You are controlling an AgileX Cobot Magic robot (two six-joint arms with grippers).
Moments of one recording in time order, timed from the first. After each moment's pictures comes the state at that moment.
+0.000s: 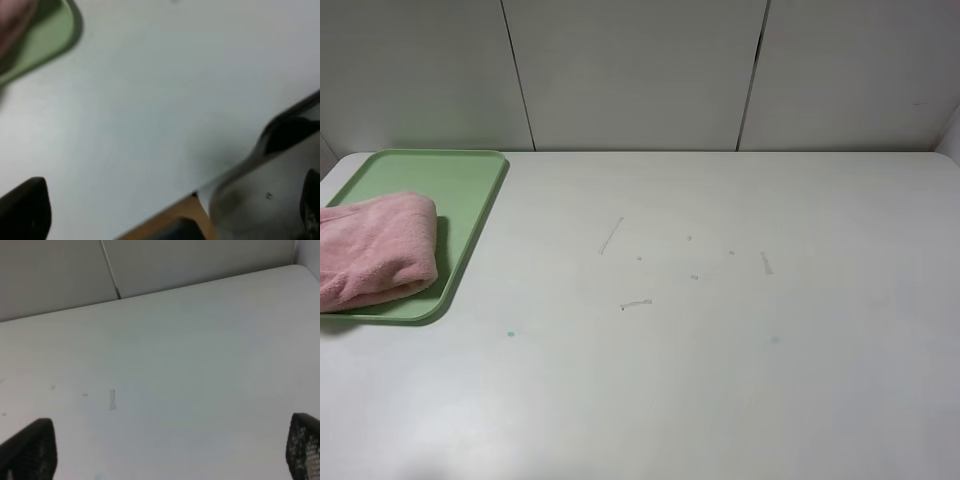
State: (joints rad) left arm -0.29 0.63 -0.62 -0.06 1.18 0.21; right arm 0.09 -0.01 -0.50 -0.06 1.02 0.22
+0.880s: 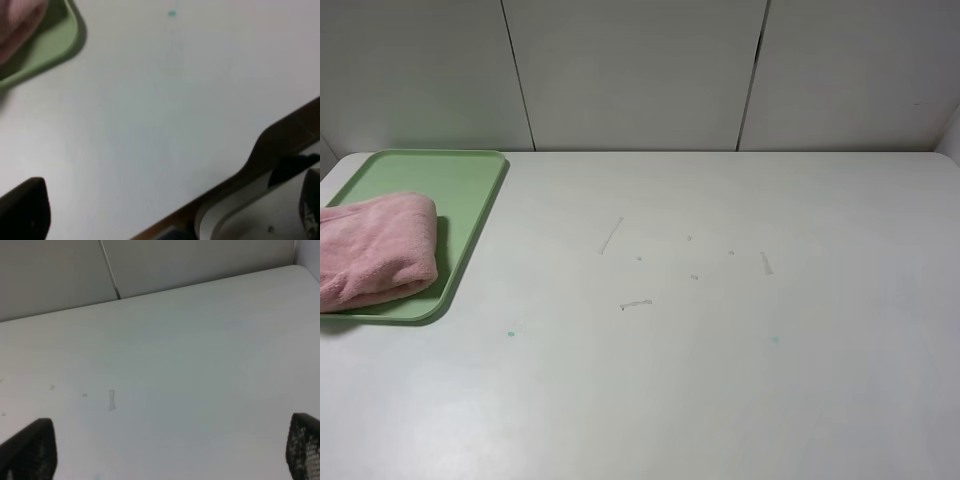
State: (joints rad) left arm -0.29 0.26 -0.53 -0.07 1.18 0.19; right arm 0.09 -0.01 -0.50 -0.06 1.02 0.22
